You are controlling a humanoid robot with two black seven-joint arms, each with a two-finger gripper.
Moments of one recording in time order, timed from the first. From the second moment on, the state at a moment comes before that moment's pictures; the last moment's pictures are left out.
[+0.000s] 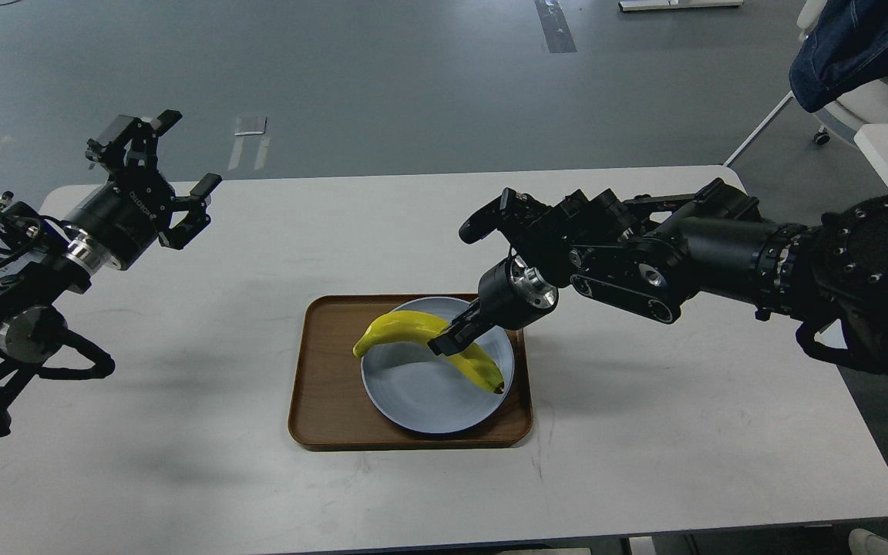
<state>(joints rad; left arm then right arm) -0.72 0.54 -0.56 -0.75 0.23 -0.49 -0.49 1.36 -0.02 -0.45 0.72 -1.24 0.49 0.49</state>
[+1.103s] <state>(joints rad) -0.71 0.50 -0.57 -0.75 0.22 -0.49 -0.49 0.89 -0.50 0.43 0.70 -0.31 0.44 0.49</state>
